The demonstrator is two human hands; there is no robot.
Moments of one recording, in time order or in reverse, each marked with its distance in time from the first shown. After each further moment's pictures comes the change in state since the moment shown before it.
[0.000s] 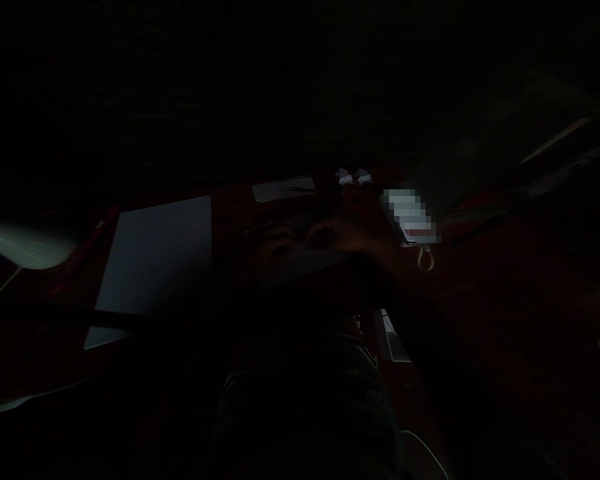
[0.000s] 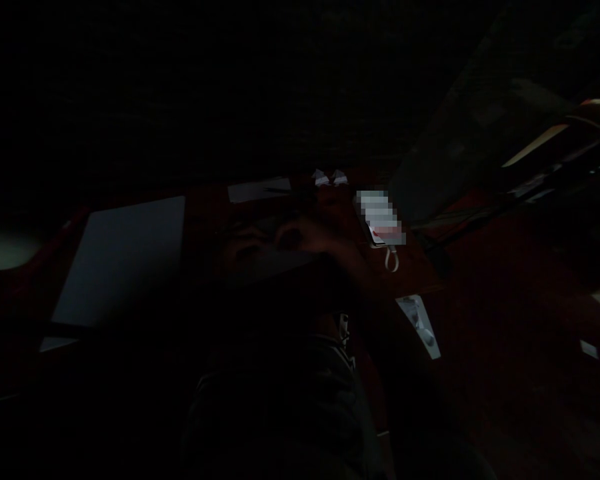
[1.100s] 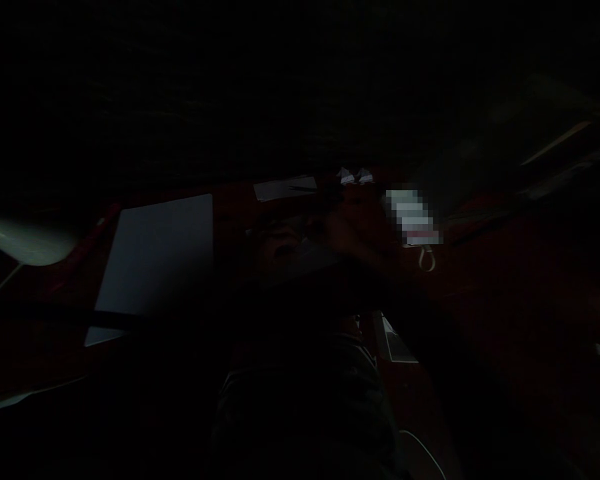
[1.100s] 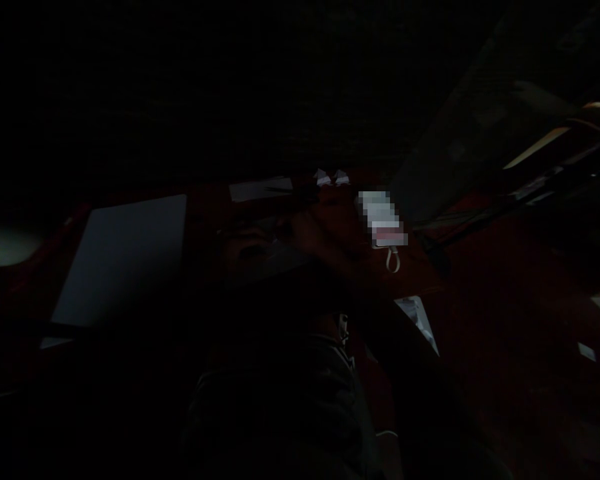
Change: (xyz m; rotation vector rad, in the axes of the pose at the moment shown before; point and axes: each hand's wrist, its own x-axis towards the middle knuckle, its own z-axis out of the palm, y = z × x) left_hand 0.003 -0.002 0.009 -0.097 0.097 0.053; right_hand 0.020 -0.012 0.022 -0.254 0.257 0.259
